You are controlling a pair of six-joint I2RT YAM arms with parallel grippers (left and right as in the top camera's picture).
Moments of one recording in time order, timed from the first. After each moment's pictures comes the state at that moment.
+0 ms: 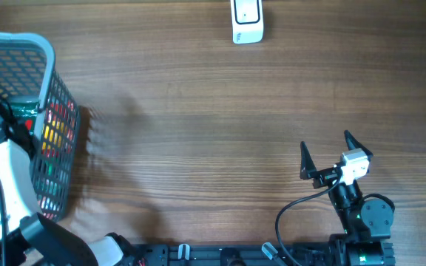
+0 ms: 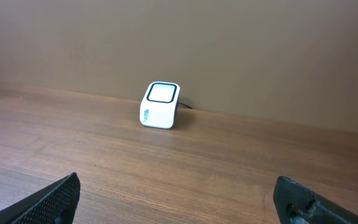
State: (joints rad) left arm 0.62 1.48 1.06 -0.75 -0.27 -1.39; right arm 0.03 0.02 0.01 0.01 -0.21 -0.06
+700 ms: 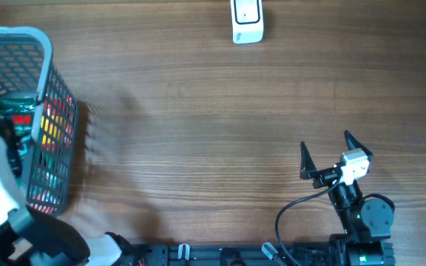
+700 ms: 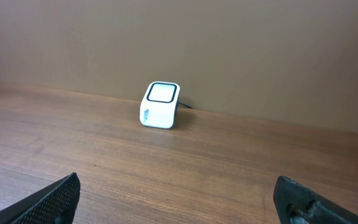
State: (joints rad) left arm 0.68 1.55 1.30 -1.00 -0.28 -1.19; right arm 0.03 0.02 0.01 0.01 -0.21 -0.06
